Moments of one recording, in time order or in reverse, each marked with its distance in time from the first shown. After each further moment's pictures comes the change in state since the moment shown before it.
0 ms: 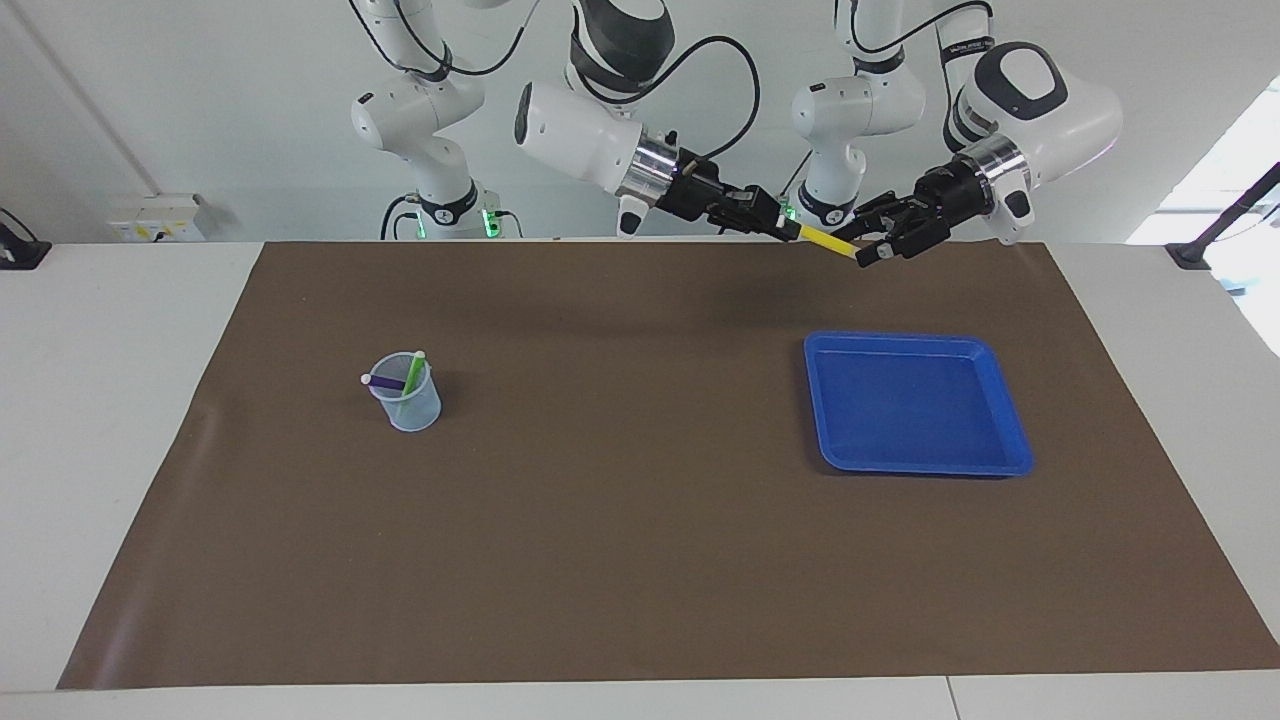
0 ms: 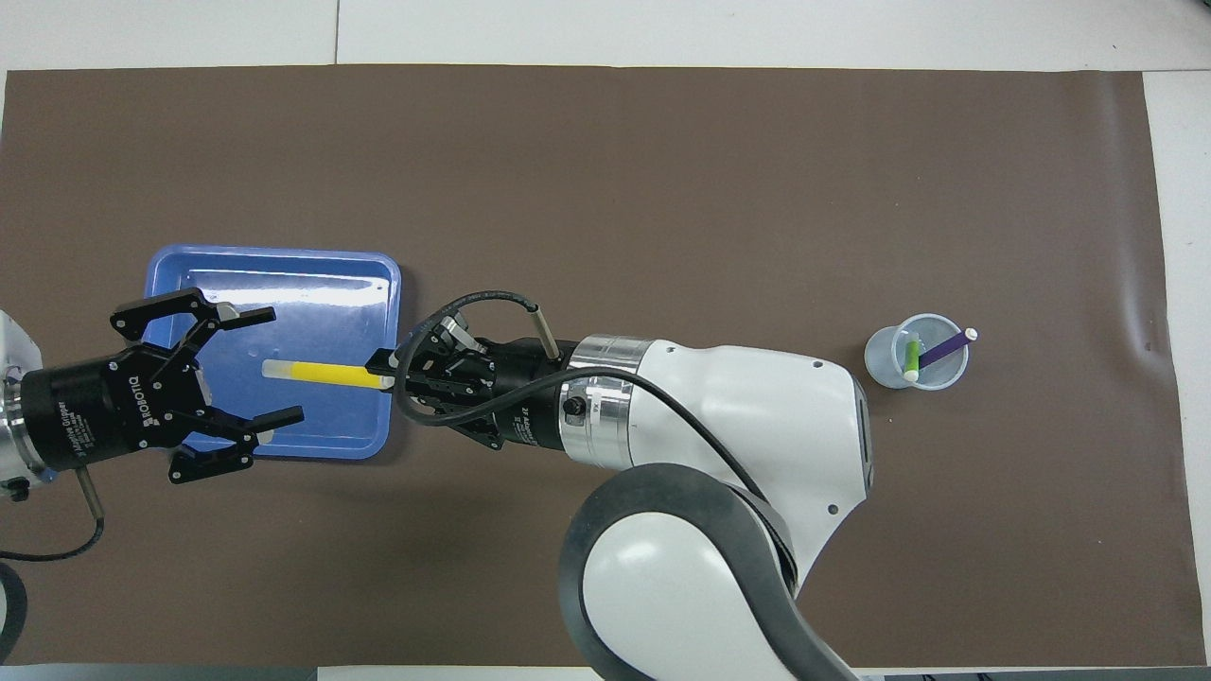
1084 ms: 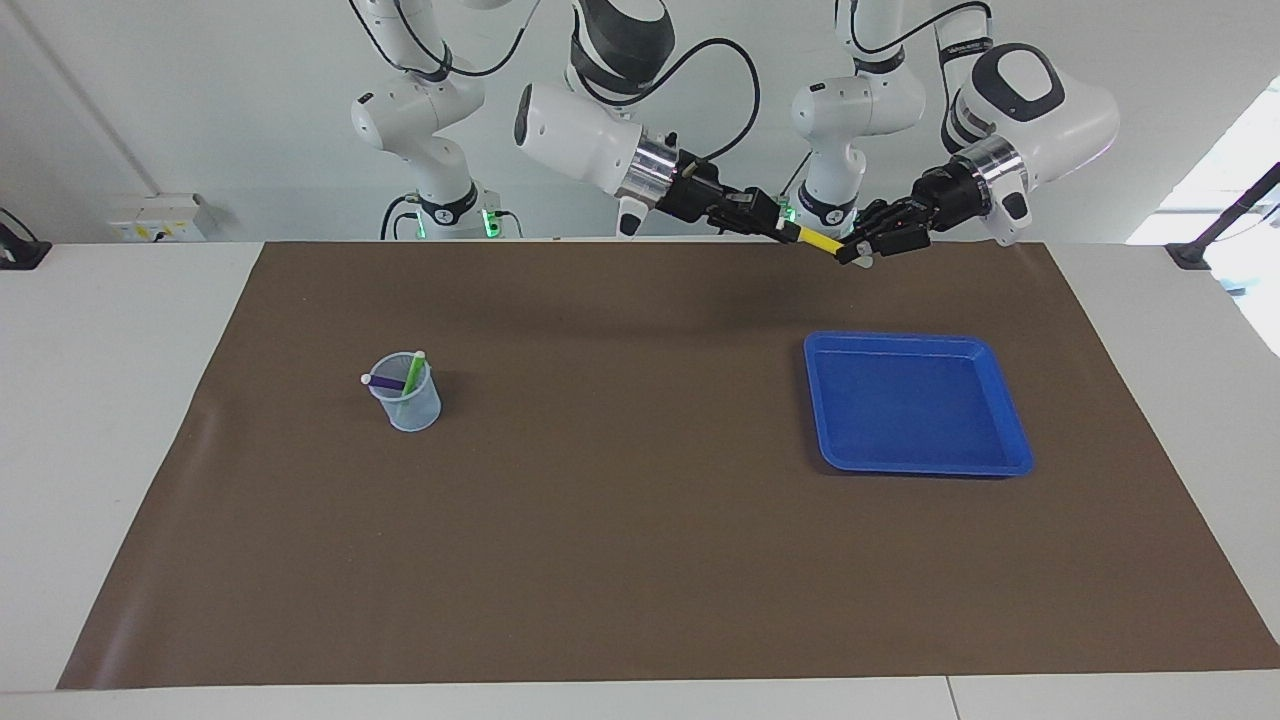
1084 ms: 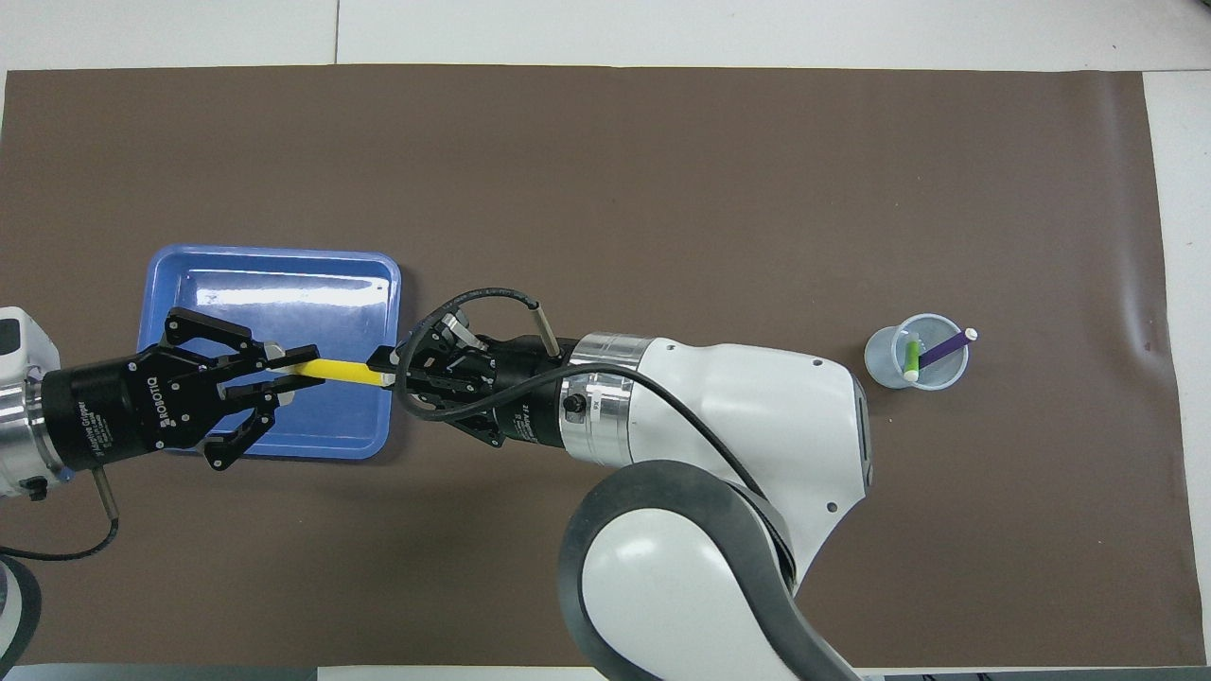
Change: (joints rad) left arm -0.001 0.000 -0.001 -0.005 -0.002 0.003 -0.005; right arm 0.000 0.004 -0.001 0.002 -0.001 0.003 0.000
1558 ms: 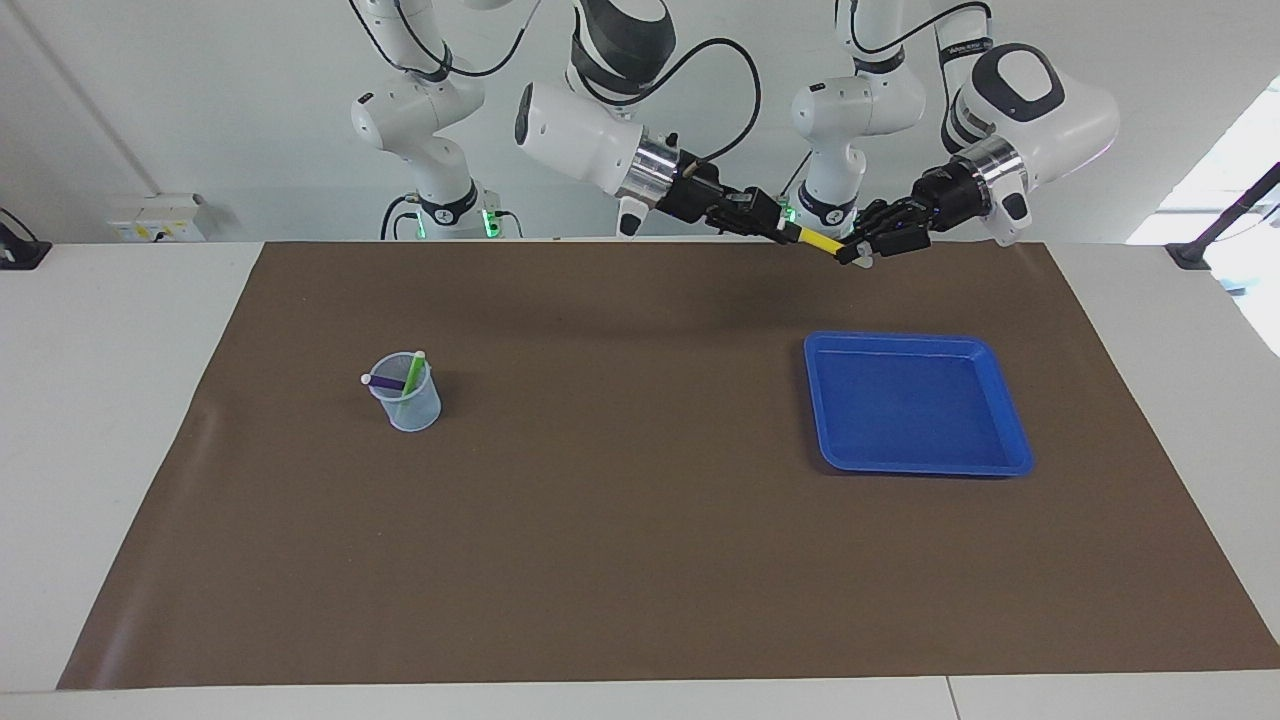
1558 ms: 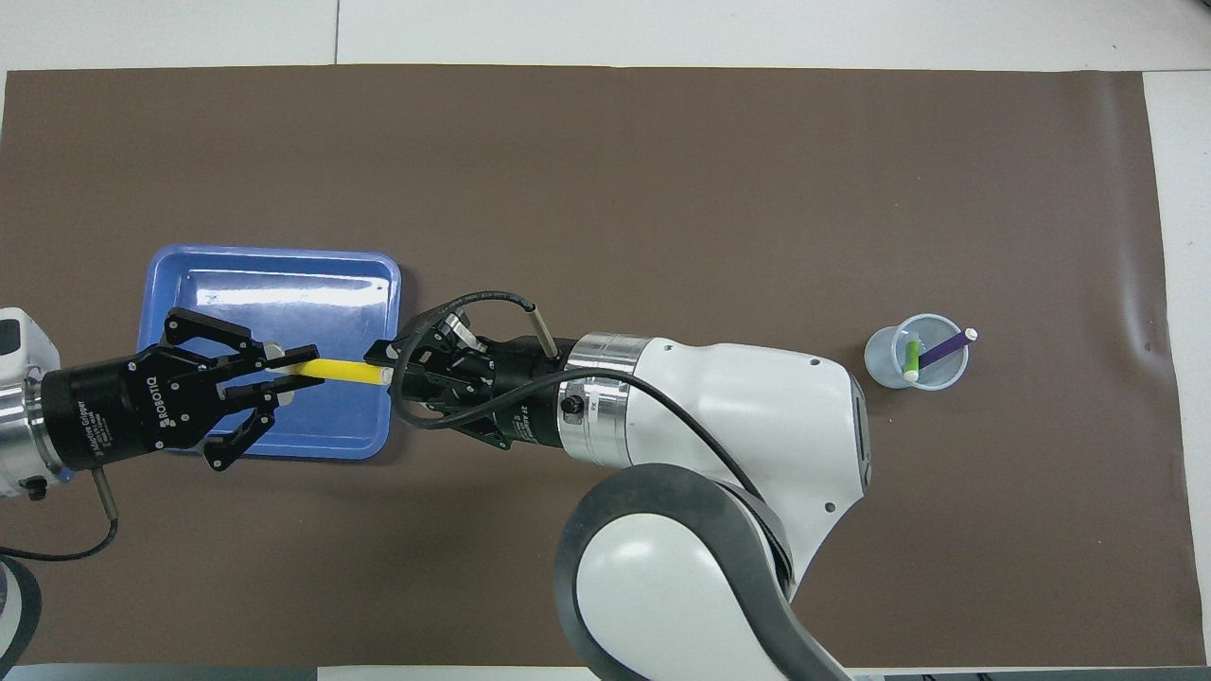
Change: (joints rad) left arm 0.001 0.000 0.001 -0.001 0.000 0.001 -0.017; right arm 0.000 0.002 0.000 0.000 -0.034 0.000 0.001
